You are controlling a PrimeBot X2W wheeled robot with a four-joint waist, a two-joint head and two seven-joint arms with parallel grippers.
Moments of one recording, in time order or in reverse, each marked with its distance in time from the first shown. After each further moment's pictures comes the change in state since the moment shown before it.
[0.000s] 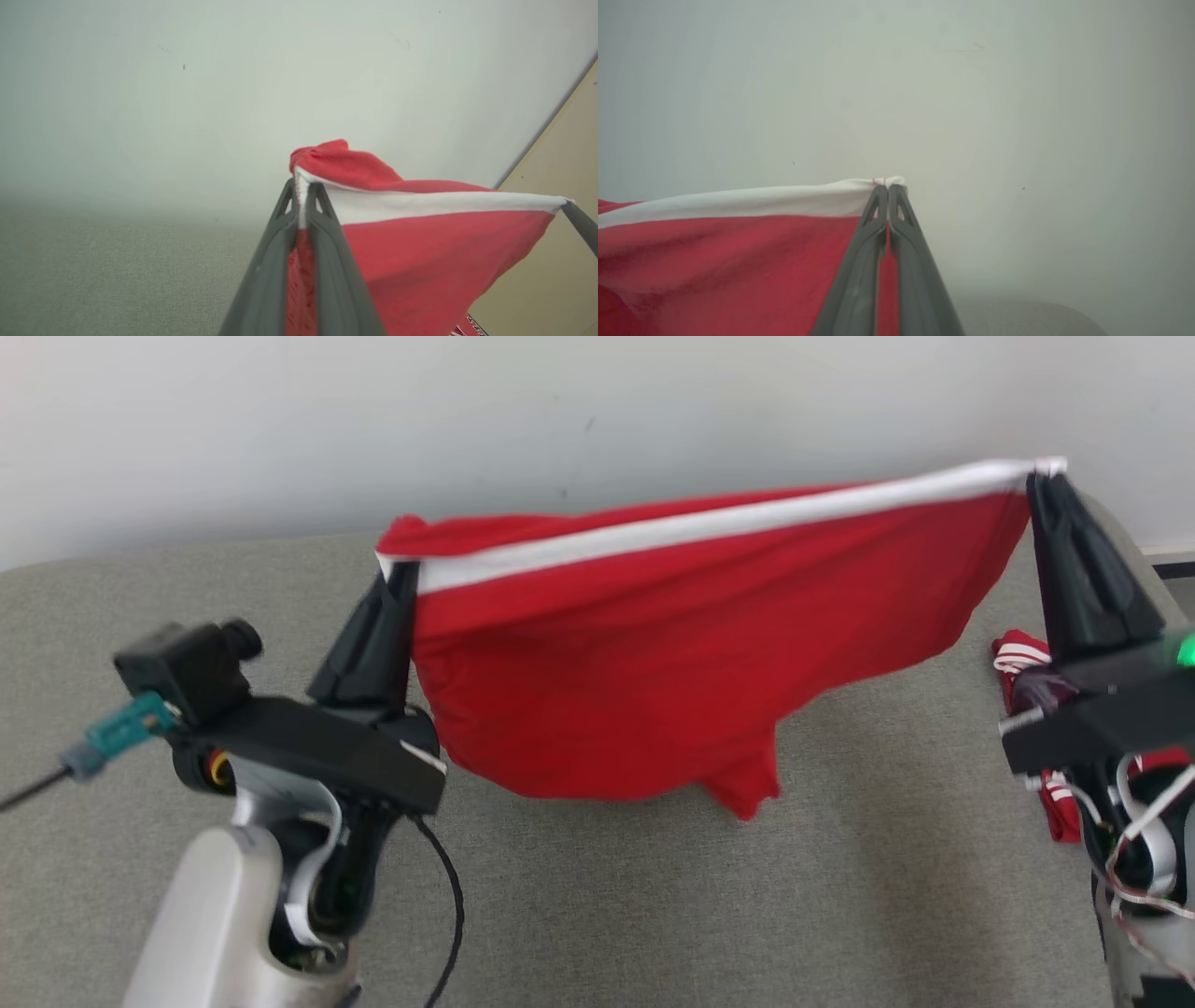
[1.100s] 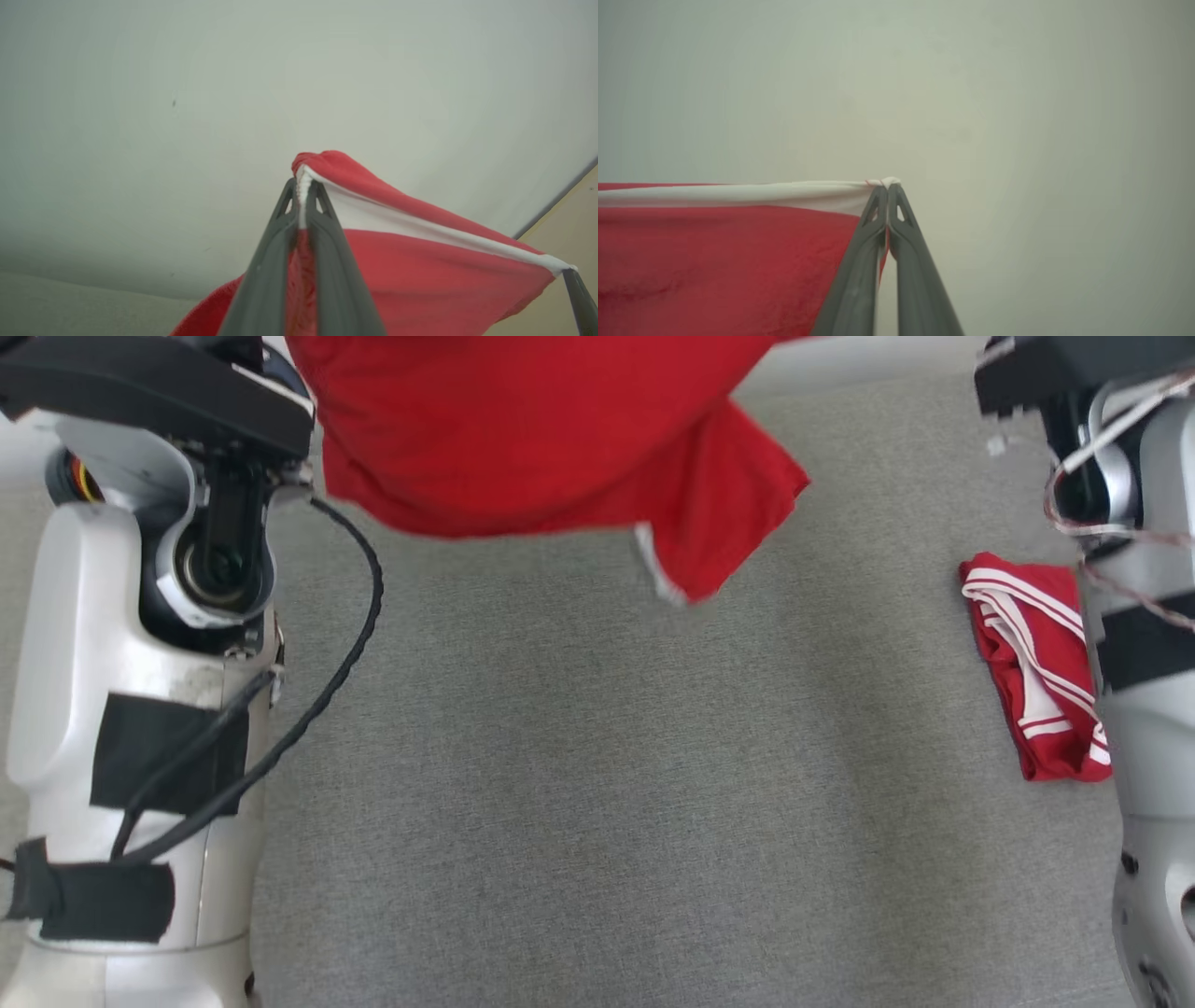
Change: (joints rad) left arm -0.560 -0.030 0.159 0.388 -0.167 0.043 -0.012; right arm -0.750 -0.026 0.214 0.673 -0.129 0.000 -0.360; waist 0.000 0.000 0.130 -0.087
